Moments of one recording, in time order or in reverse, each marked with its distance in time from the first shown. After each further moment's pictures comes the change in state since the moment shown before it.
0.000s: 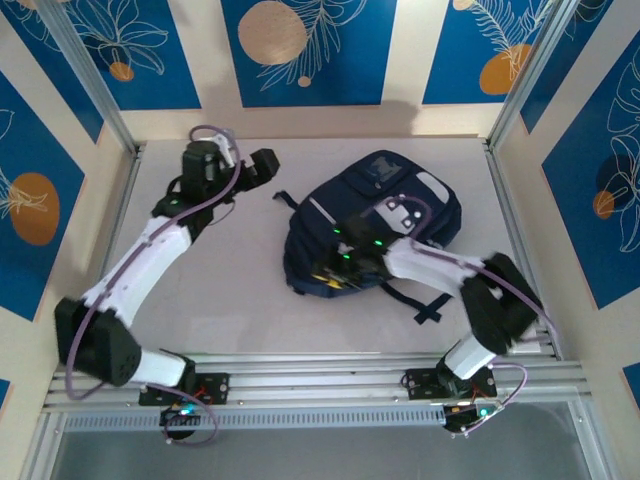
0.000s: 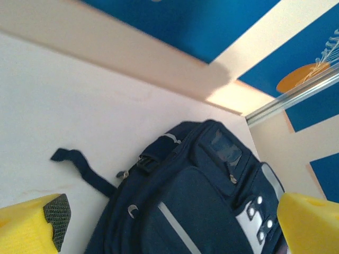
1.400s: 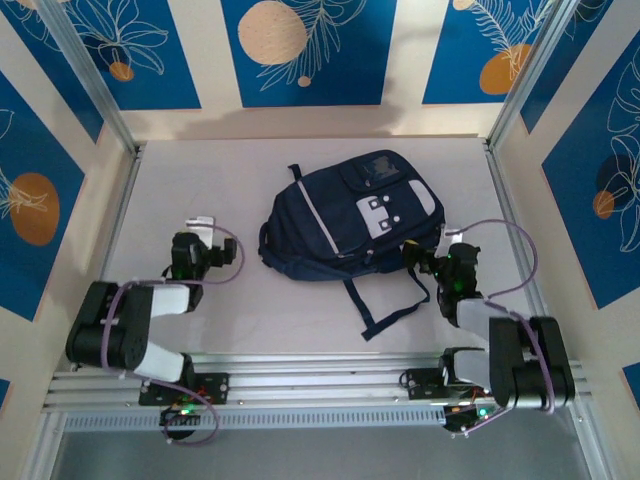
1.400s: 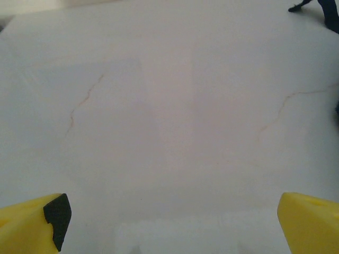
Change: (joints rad) left arm 0.239 0.160 -0.912 1.021 -0.227 0.680; right arm -0.771 -0.382 -0.835 1.043 0.231 -0.925
